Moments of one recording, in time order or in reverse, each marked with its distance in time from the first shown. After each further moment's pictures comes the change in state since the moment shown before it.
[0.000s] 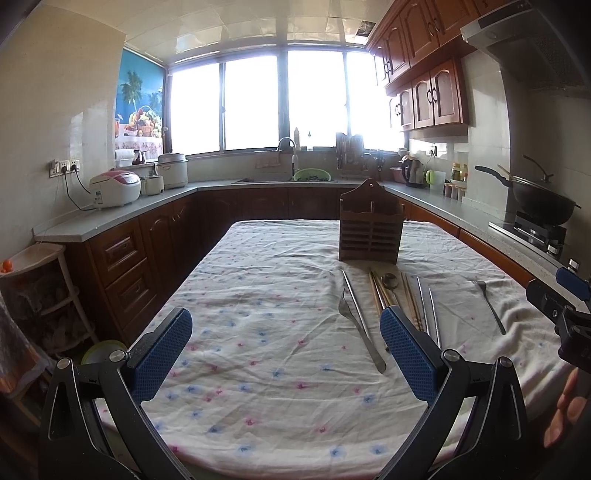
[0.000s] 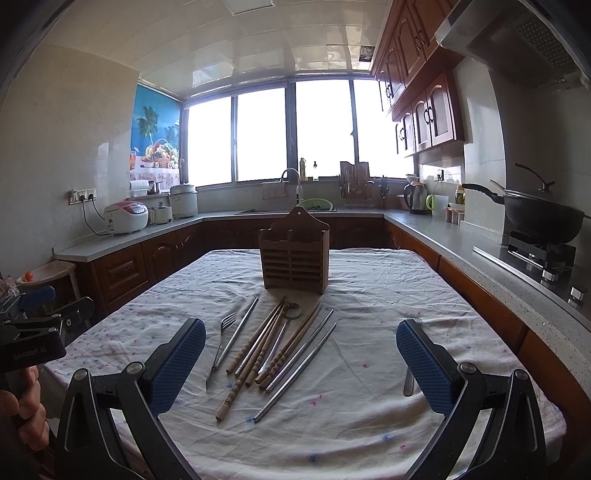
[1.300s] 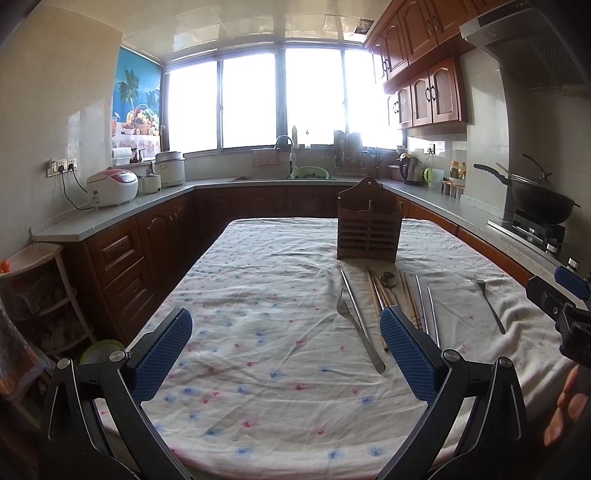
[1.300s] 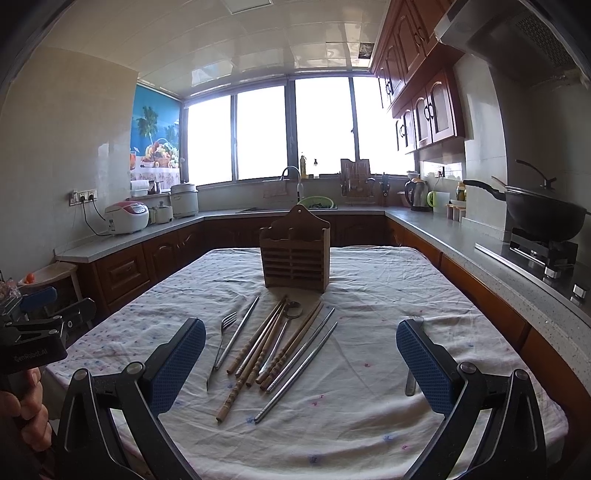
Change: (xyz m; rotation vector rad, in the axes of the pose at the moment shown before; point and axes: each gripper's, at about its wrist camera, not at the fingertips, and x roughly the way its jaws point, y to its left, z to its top) left arm 0.006 -0.005 -0.001 0.001 0.010 -0.010; right arm 0.003 -0.001 0.000 0.009 0.008 0.005
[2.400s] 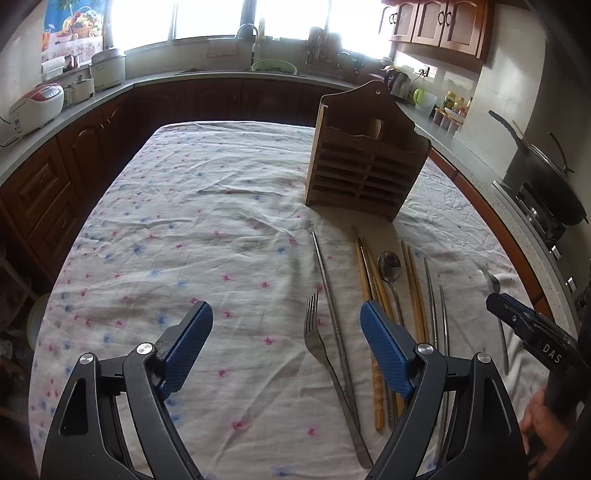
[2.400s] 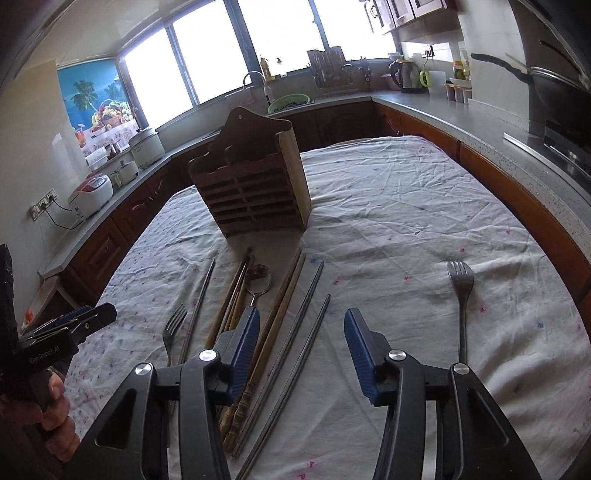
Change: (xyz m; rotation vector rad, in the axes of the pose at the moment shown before) left arm 0.234 -0.025 0.053 -0.050 0.489 -0.208; right arm 0.184 -0.058 0.017 0.238 0.456 0.024
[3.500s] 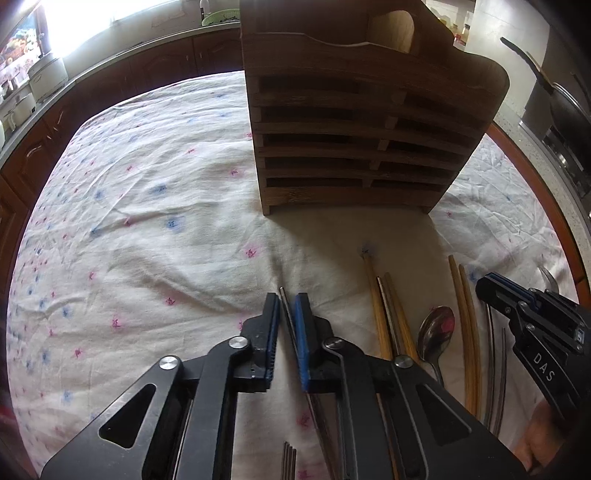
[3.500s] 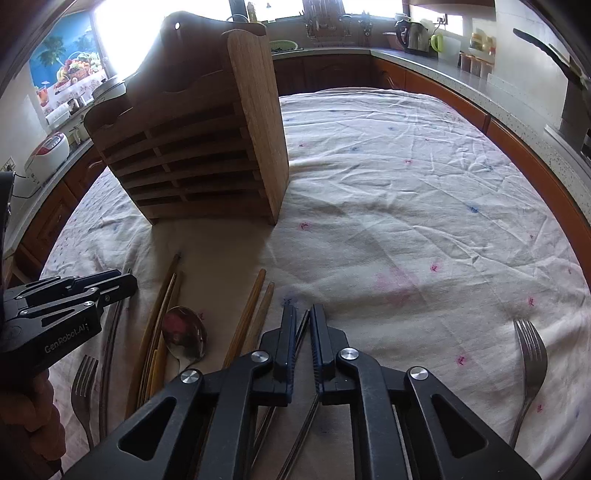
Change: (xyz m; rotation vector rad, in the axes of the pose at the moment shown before) left arm 0.149 -0.044 0.063 0.170 0.208 0.013; right arm 0.133 -0.005 0.047 -0.043 0.188 -0.116
